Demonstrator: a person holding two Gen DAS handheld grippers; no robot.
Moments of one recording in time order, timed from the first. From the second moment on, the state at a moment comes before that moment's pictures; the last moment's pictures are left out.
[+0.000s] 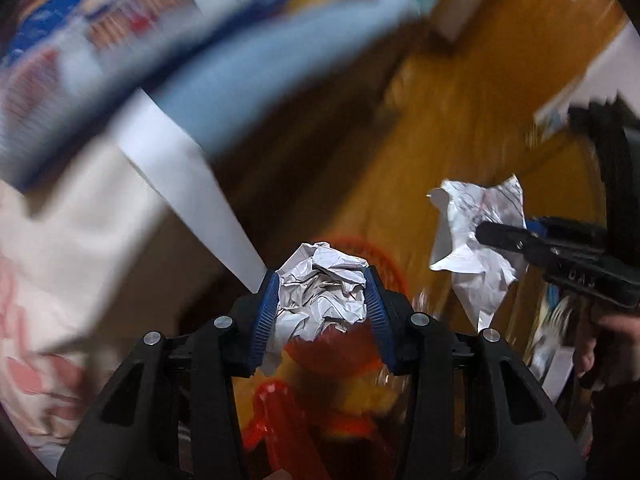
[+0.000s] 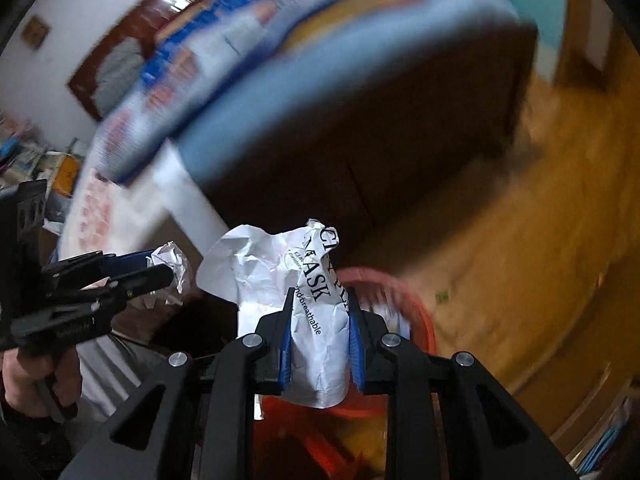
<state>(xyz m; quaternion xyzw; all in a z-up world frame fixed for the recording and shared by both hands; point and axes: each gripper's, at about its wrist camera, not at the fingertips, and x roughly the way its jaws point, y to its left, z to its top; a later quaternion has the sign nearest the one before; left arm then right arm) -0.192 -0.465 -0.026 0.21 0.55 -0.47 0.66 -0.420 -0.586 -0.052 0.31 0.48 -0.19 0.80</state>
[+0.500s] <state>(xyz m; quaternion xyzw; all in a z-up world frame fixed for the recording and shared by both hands) -0.246 -0.504 -0.201 0.34 0.62 -0.42 0.57 -0.432 -0.593 -0.250 0.41 0.56 -0.22 0.68</state>
